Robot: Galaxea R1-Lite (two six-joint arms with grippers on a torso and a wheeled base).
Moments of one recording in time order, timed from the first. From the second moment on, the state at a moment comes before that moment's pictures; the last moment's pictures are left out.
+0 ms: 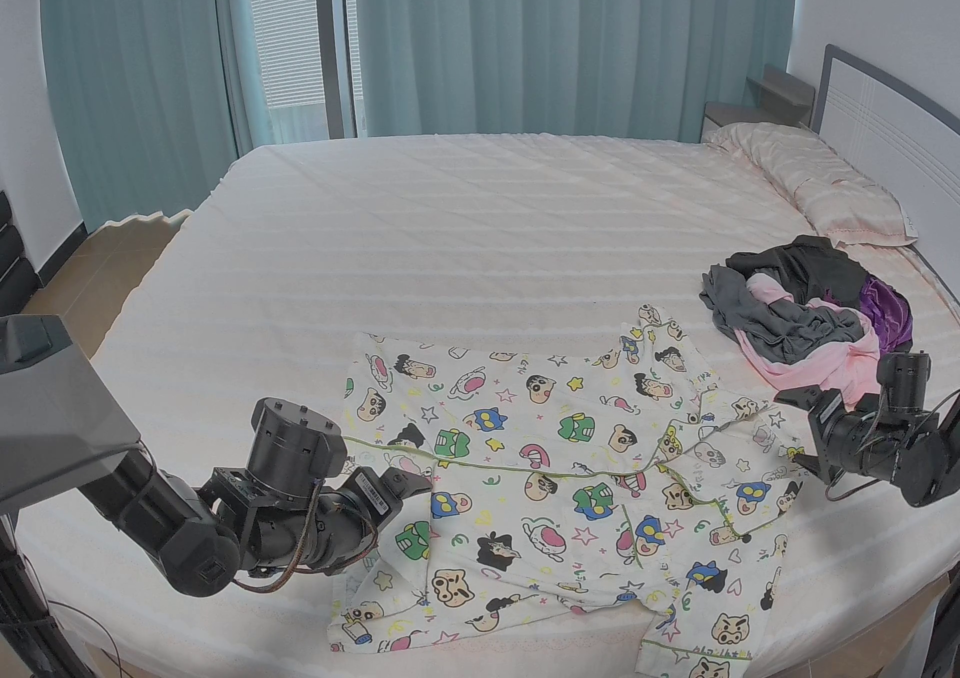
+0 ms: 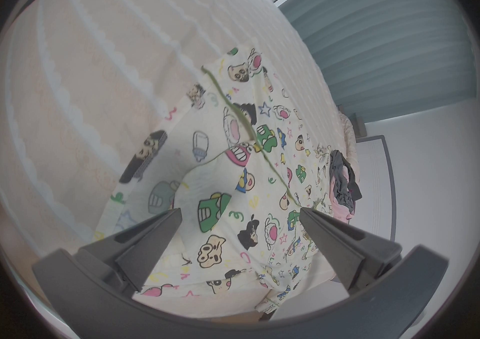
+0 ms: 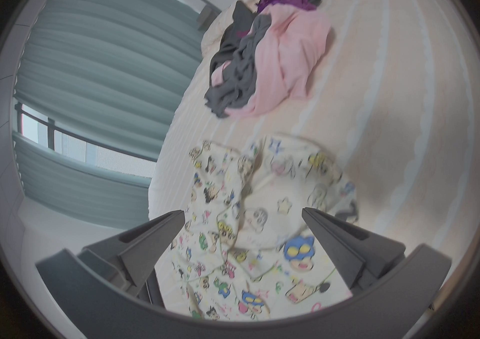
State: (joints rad) left arm -0.55 1.95 -0.54 -0.66 -0.03 -1.19; right arm -0.13 1.92 -0.39 -0.94 0.25 0.97
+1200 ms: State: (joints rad) left arm -0.57 2.06 -0.55 -0.67 0.08 -1.19; right arm 0.02 1.90 -0.25 -1.08 0.18 0.99
